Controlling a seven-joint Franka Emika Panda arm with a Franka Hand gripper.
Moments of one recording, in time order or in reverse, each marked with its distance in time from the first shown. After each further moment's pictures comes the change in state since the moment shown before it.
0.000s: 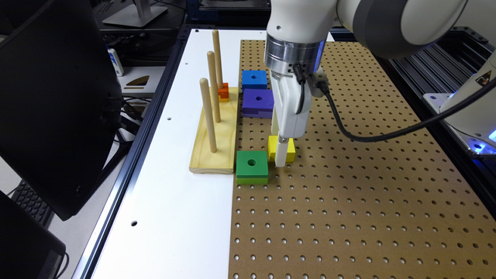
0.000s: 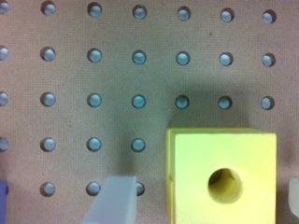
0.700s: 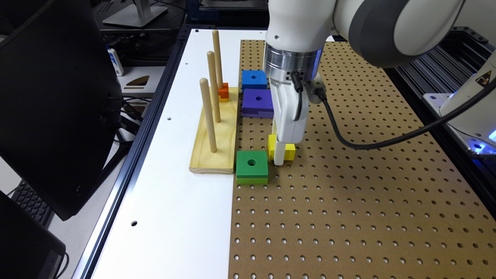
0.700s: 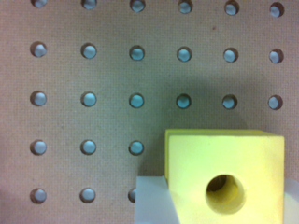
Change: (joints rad) arm 0.000 0.034 0.000 0.009 -0.003 0.022 0.001
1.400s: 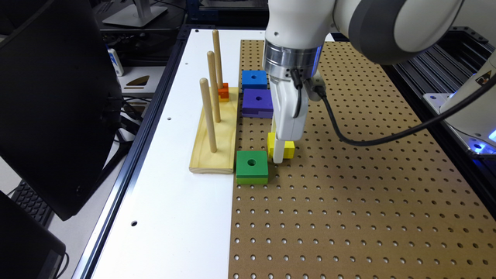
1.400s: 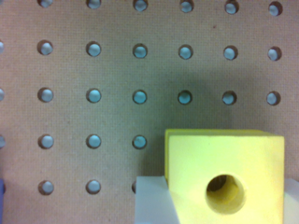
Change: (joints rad) arm -0.002 -0.041 -0.002 -0.001 0.000 -0.036 0.000
